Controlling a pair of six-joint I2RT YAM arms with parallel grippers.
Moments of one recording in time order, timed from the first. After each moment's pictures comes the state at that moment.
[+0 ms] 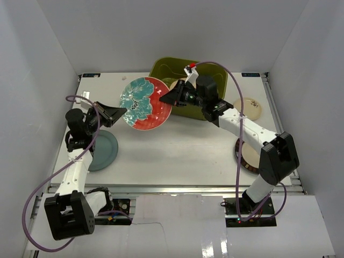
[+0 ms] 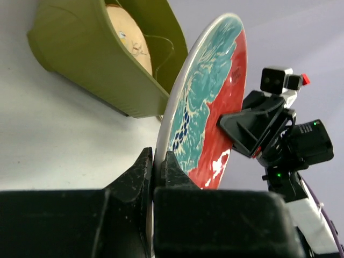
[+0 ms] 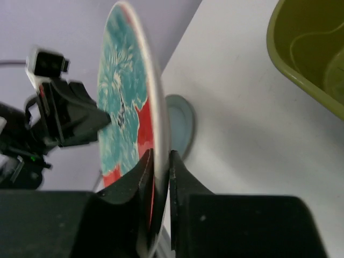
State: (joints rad) left arm 0.16 1.03 0.67 0.26 0.78 -1.06; right arm 0.64 1.64 1.33 0.13 -0.42 0.75
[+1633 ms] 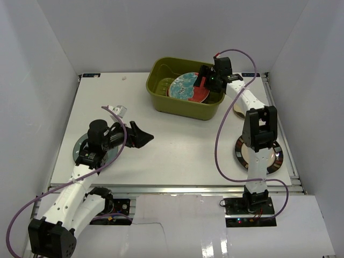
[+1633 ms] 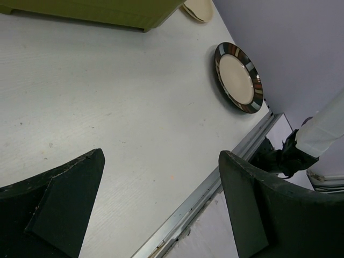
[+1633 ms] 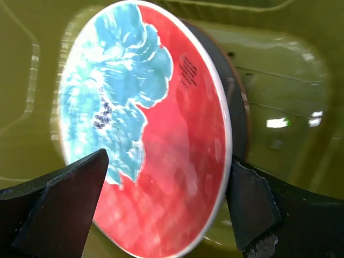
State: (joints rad) left arm -0.26 0.80 0.62 -0.11 0.61 -0.47; right arm 0.27 2.13 1.86 -0.40 -0.19 0.46
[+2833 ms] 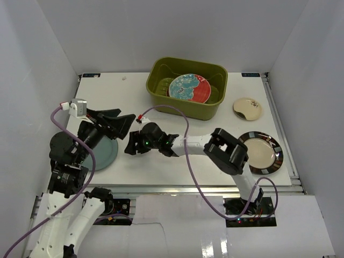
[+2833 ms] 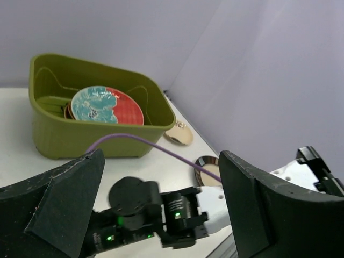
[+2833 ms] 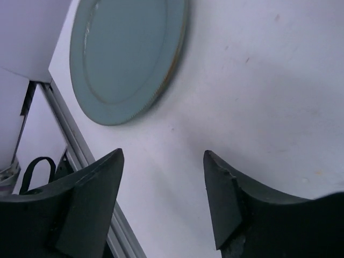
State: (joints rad) left arm -0.26 0.56 0.96 -0.17 0.33 -0.54; right arm 1.07 2.03 1.33 0.26 -0.12 0.69
